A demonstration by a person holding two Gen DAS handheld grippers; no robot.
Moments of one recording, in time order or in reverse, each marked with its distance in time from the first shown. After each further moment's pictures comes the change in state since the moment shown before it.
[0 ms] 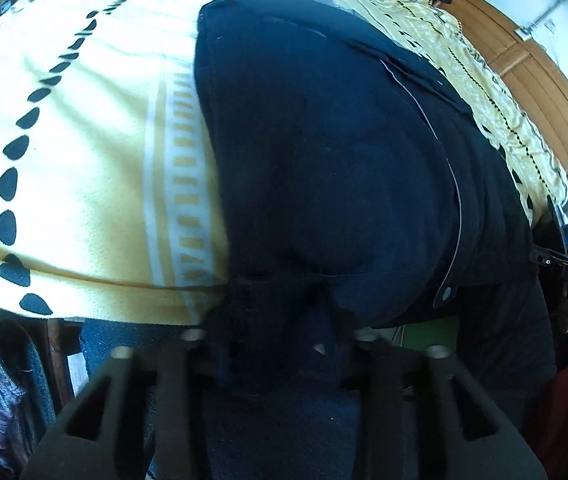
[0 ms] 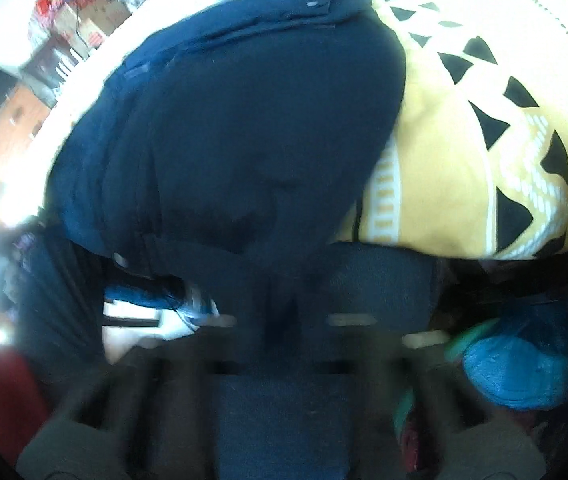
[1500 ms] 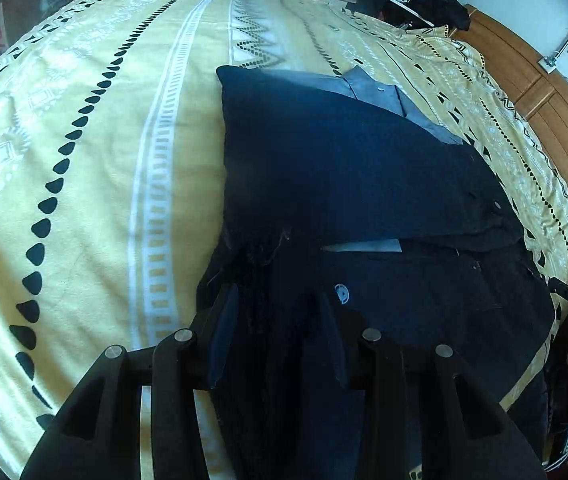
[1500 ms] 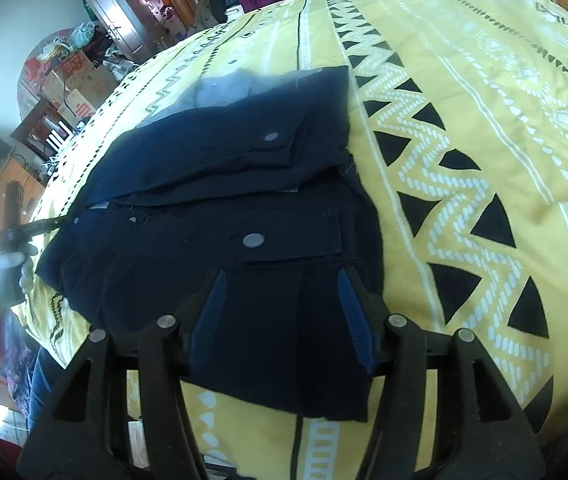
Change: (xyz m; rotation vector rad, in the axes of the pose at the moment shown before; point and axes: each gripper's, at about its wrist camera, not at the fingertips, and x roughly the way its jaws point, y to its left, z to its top) left arm 0.057 0.023 0.254 0.038 -0.114 0.061; right arm 0.015 -0.044 0.141 0.037 -0.209 -0.050
